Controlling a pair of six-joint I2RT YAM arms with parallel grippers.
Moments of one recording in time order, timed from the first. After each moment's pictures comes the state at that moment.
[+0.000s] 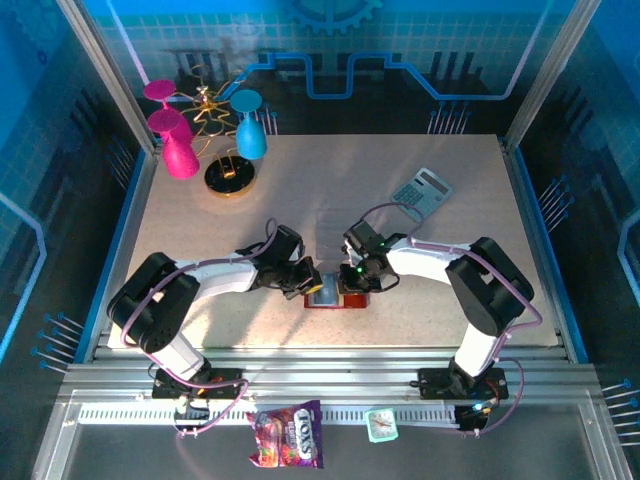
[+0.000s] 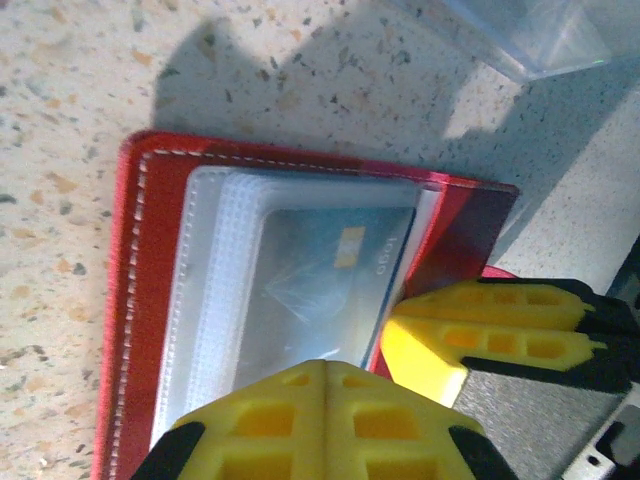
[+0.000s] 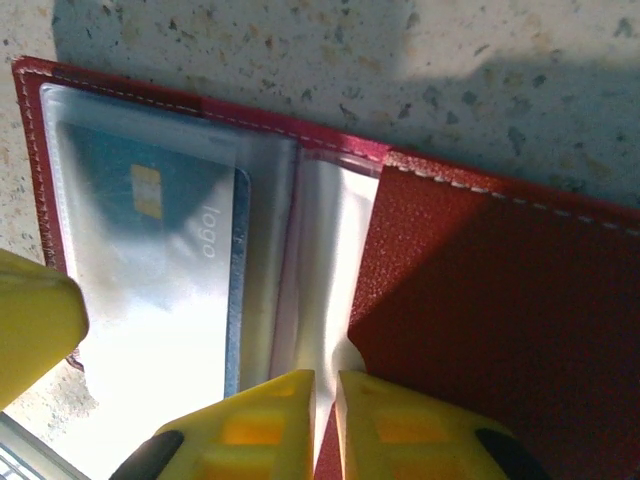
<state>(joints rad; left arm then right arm) -0.59 1.62 0.75 -0.11 0.44 -1.11 0.66 1.74 0.95 -0.47 -0.34 0.59</state>
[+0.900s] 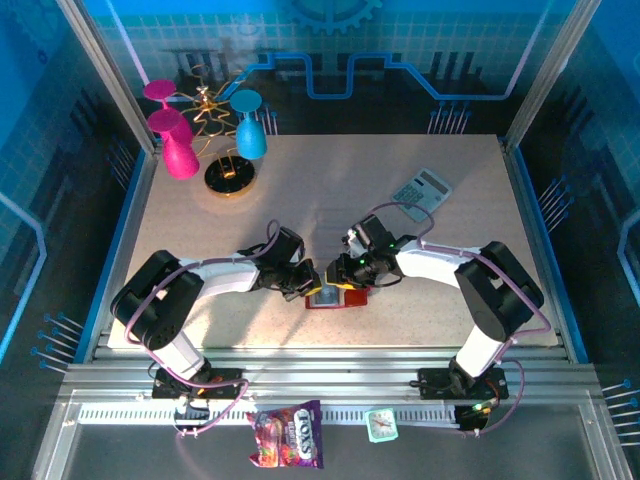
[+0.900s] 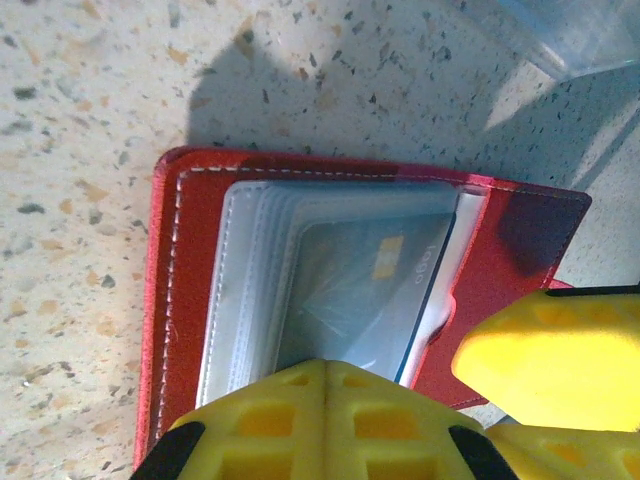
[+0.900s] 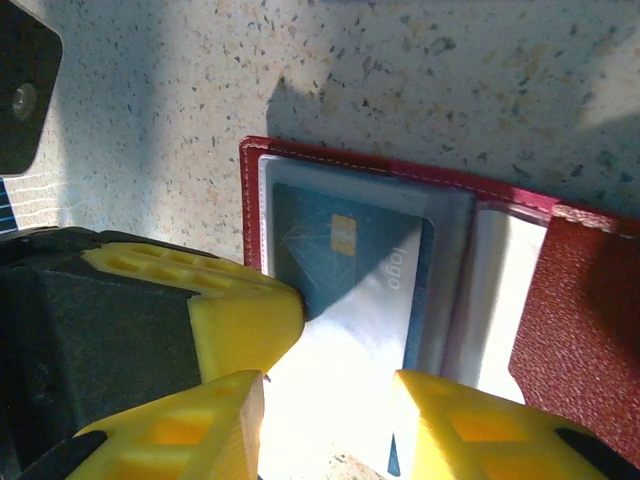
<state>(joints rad) -0.60 1.64 0.74 -0.11 0.44 -1.09 0.62 1.69 0.90 -0.26 -0.54 0.74</state>
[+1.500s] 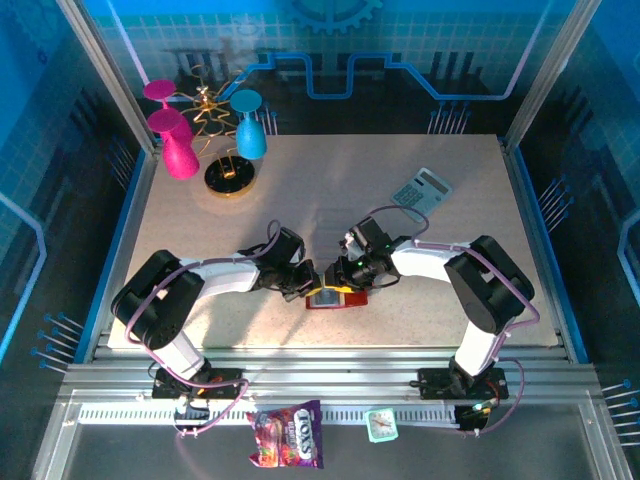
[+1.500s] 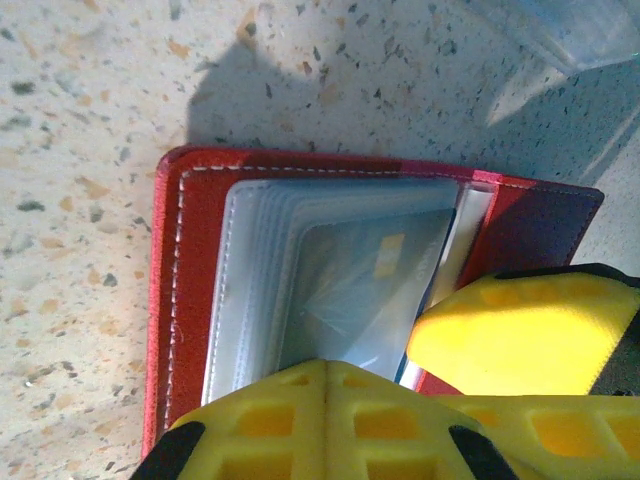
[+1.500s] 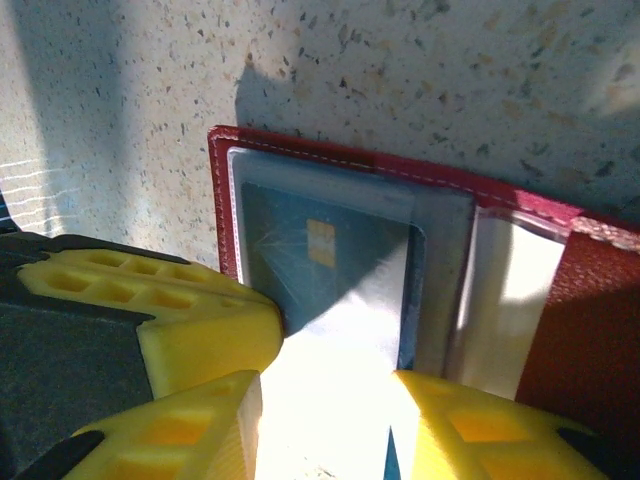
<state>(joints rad) -0.60 1.64 0.74 -0.12 0.44 -1.08 0.62 1.75 0.90 -0.26 -0.57 0.72</state>
